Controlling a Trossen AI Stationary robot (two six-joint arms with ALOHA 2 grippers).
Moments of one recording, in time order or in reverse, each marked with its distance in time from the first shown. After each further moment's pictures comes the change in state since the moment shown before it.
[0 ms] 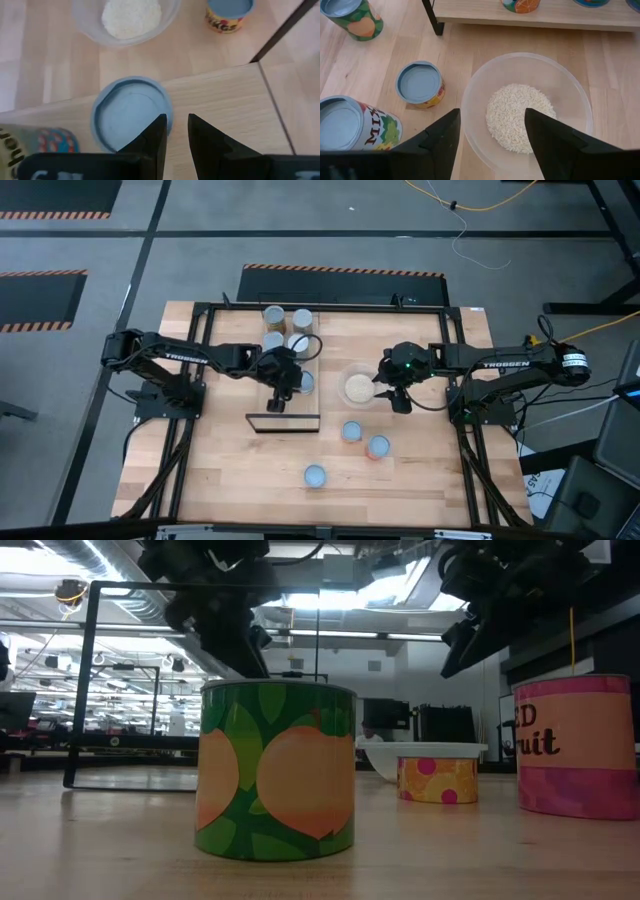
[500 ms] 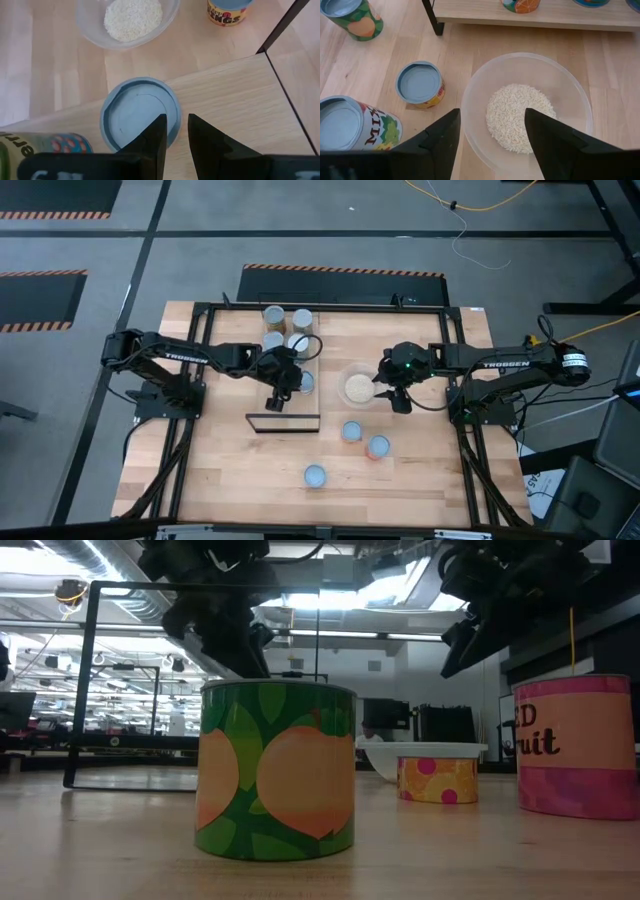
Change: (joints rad) left arm 0.003 0.000 0.000 0.000 -0.017 0.097; right arm 0.000 0.000 0.000 0.000 0.000 0.000
